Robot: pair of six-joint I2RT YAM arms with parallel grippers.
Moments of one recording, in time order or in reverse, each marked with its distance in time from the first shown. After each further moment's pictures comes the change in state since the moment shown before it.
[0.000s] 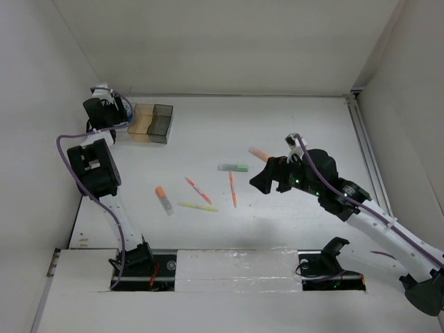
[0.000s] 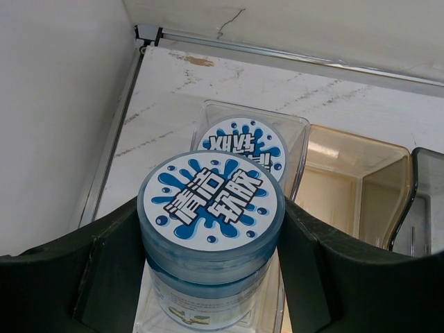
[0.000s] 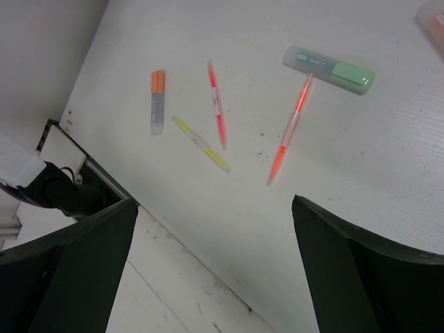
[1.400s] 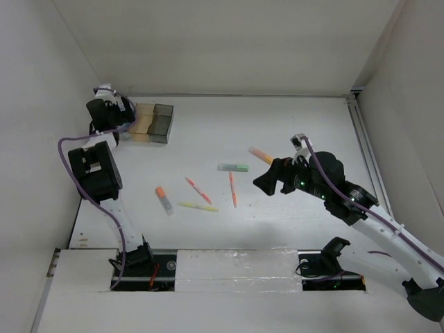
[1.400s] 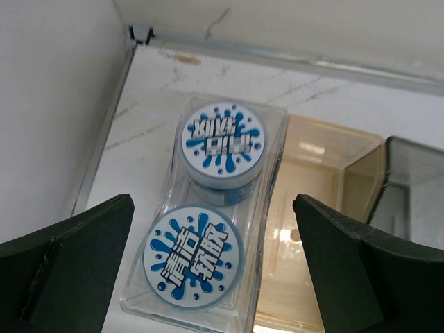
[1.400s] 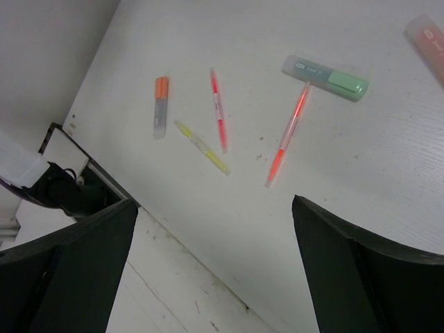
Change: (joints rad) left arm -0.024 -0.061 -0.090 0.042 -0.027 -0.002; right arm 0.000 -0.066 0.000 -0.026 0.014 -0.014
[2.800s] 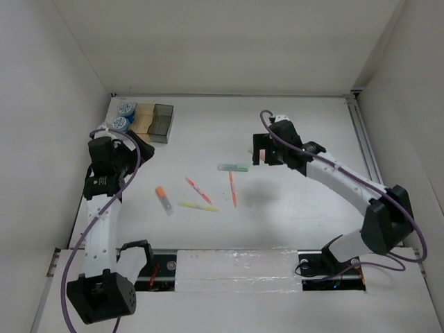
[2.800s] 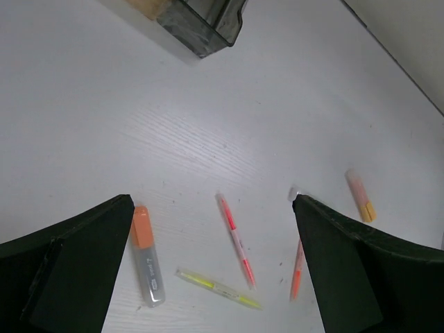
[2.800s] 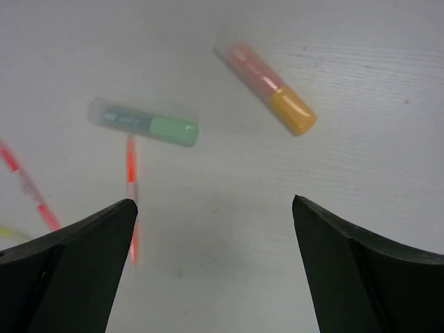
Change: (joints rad) left arm -0.140 -1.106 -0.501 -0.813 -0.012 -0.529; right arm -0.096 0.599 0.273 -0.066 0.330 -0.118
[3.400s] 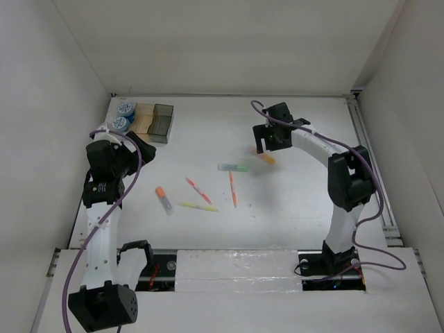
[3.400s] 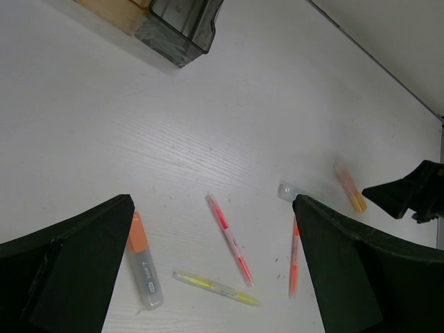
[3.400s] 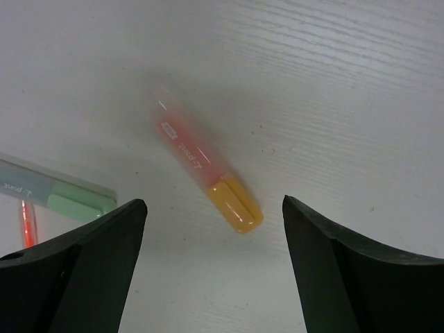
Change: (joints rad) left arm 0.000 -0.075 -0.026 -0.002 0.043 0.040; right arm -0.219 0.476 0.323 -0.055 -0.167 -0.276
